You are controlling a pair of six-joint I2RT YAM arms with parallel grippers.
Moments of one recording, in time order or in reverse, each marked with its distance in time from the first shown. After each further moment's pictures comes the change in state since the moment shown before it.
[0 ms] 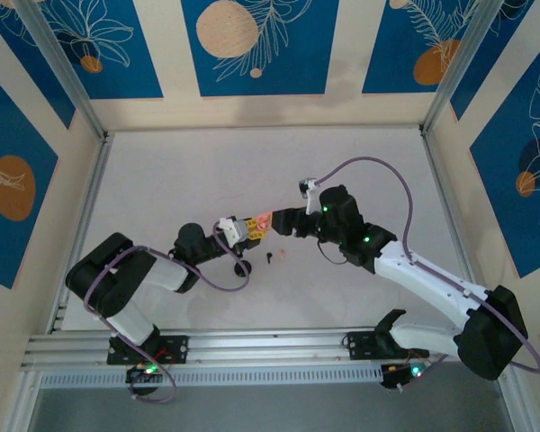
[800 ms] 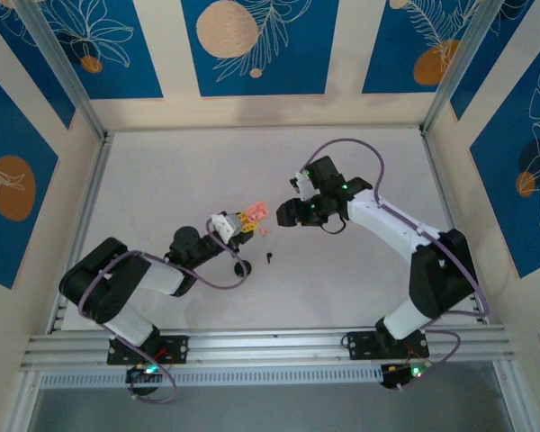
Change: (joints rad) left arm 0.025 -0.061 -0.060 0.004 -0.205 -0.061; right arm -0.143 0.455 0.396 -0.544 -0.194 -0.245
